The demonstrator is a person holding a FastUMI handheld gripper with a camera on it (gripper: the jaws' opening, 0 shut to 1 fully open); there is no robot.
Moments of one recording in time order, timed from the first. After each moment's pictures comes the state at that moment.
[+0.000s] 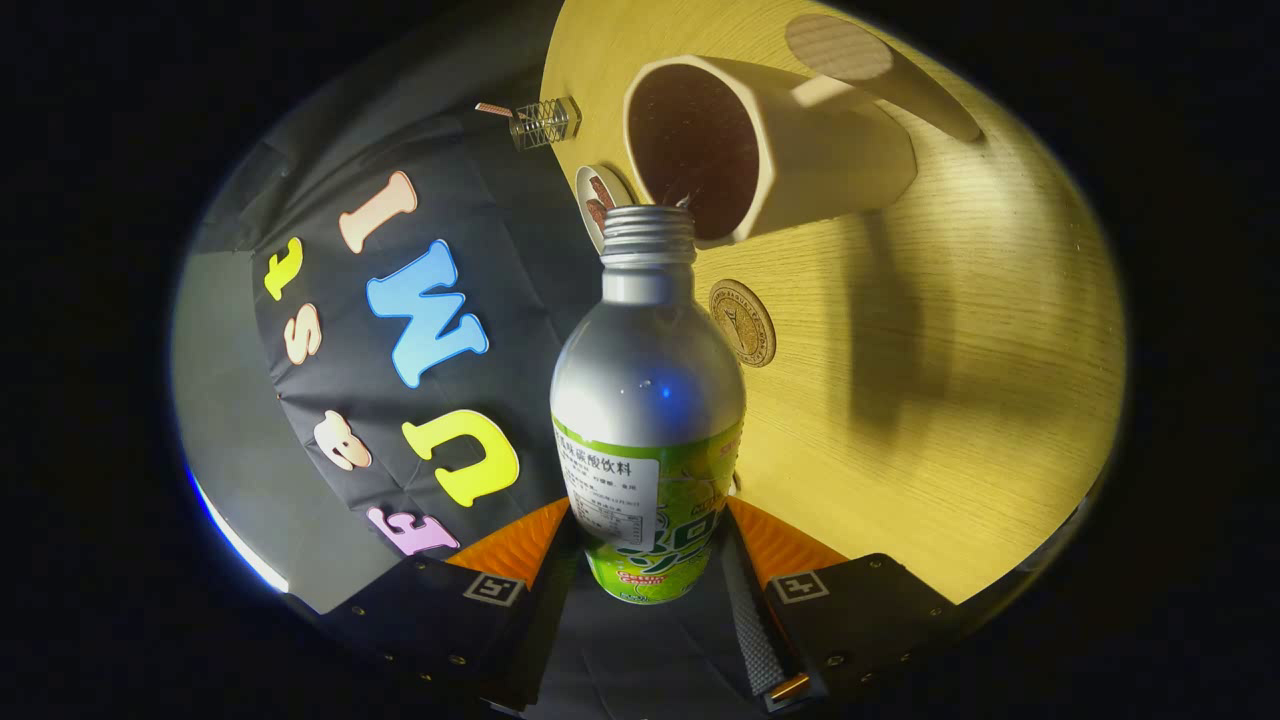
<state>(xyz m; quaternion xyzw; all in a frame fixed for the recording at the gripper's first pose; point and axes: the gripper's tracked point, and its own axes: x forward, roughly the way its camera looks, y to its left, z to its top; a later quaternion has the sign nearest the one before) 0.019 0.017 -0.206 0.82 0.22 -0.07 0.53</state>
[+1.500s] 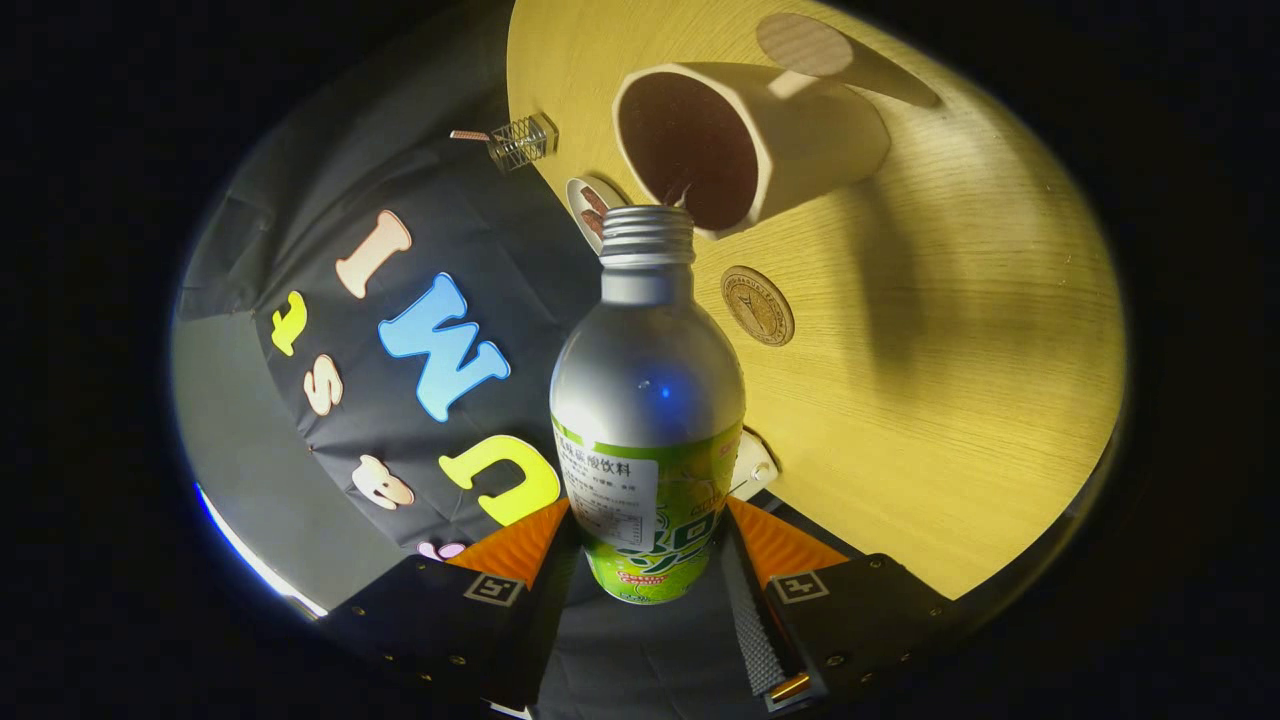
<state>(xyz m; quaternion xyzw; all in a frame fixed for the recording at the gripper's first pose) 0.024 0.010 -0.181 0.86 0.19 -0.07 0.47</state>
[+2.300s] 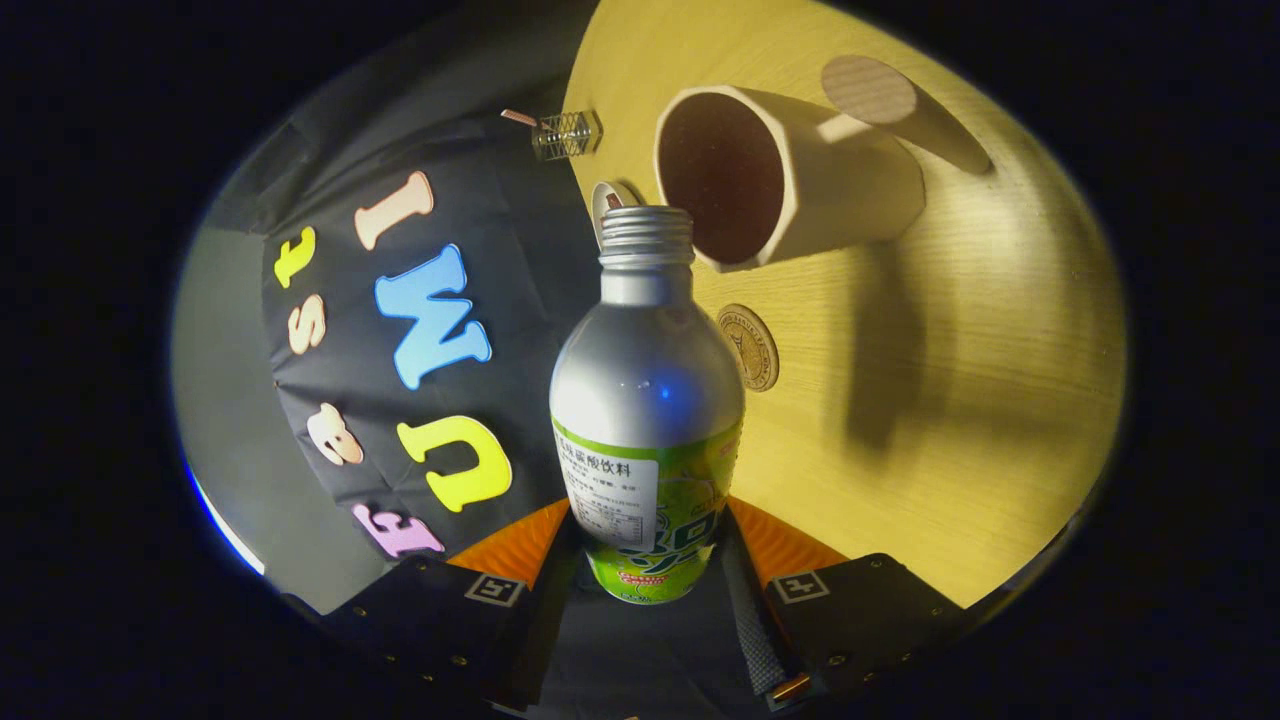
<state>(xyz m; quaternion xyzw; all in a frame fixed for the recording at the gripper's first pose) 0.015 0.017 -0.217 0.77 0.21 -0.09 0.59</state>
